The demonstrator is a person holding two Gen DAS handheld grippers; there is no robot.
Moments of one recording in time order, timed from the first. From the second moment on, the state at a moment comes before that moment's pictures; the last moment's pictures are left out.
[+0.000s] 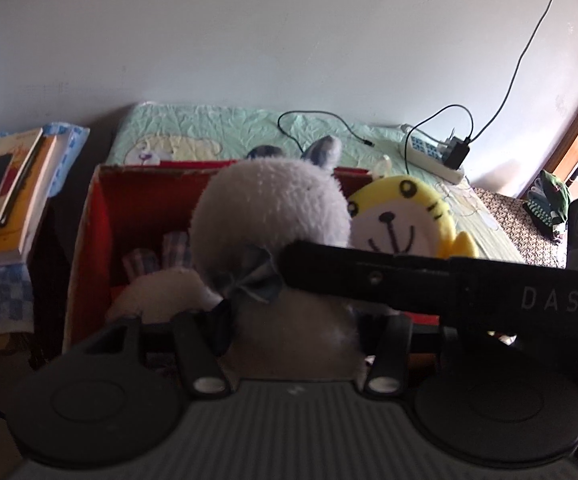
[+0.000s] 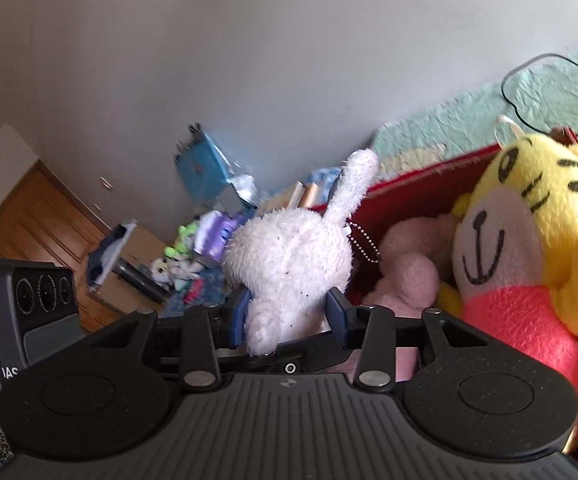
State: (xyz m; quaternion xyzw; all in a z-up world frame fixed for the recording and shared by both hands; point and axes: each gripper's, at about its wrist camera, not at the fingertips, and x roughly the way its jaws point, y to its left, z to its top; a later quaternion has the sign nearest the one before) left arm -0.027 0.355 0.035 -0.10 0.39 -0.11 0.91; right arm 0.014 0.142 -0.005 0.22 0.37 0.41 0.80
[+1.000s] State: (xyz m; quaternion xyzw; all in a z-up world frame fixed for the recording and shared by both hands) left arm -0.009 0.354 0.010 -0.07 0.46 -0.06 0.88; right arm 0.026 0.127 -0.017 0.25 0.39 0.35 0.82
